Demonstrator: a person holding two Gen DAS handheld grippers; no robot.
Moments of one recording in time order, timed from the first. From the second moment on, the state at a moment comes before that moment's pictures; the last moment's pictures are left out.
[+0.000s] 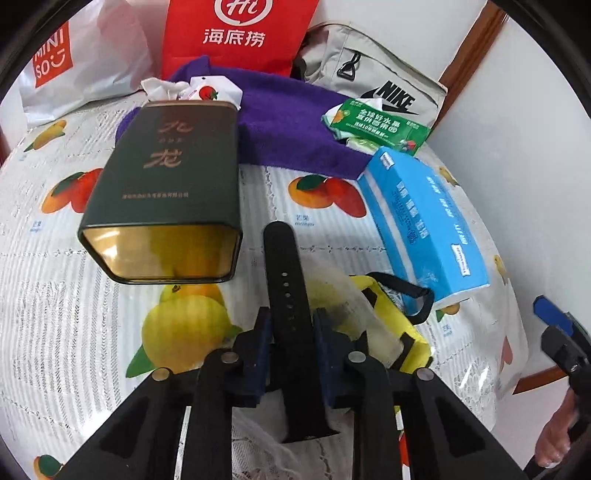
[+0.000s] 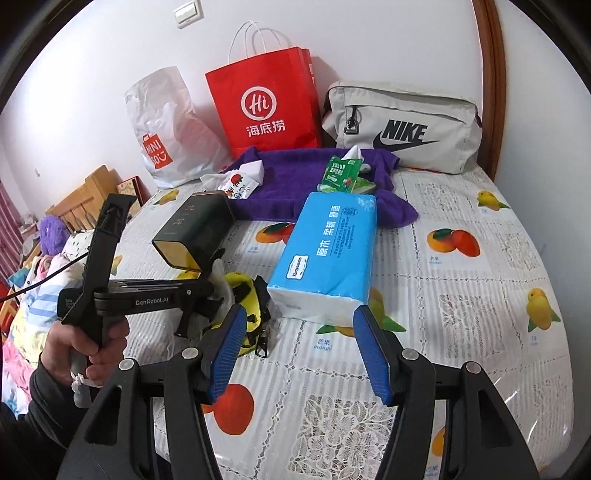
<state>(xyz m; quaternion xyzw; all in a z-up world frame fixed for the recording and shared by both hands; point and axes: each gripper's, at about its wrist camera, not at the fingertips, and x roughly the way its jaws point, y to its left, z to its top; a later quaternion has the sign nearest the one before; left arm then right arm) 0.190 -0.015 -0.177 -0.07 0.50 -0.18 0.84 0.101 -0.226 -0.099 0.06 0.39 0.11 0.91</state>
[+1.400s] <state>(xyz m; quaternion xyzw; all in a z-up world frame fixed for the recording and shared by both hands) 0.154 0.106 -0.178 -0.10 0.49 -0.10 0.86 0.155 -0.044 -0.173 -0.24 0.43 0.24 0.84</state>
